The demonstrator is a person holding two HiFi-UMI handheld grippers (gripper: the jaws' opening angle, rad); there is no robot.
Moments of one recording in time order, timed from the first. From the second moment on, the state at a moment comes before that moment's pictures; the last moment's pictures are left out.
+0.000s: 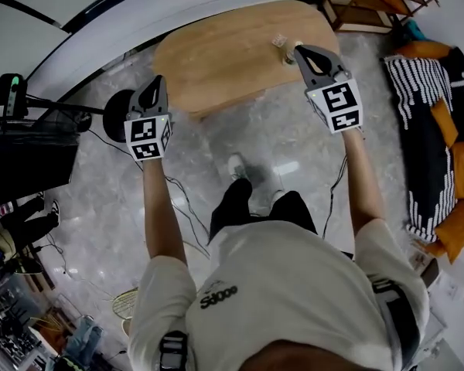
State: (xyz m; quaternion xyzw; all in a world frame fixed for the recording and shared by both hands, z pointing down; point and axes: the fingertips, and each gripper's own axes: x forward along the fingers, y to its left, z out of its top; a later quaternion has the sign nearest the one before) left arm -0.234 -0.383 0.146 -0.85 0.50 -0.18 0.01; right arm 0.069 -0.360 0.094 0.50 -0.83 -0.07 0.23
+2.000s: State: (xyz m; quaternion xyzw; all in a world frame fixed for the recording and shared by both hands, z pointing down) left arm -0.279 -0.326 0.724 -0.81 0.55 -0.19 -0.06; right arm 0.108 -0.374 0.669 0.41 -0.90 0.00 0.17
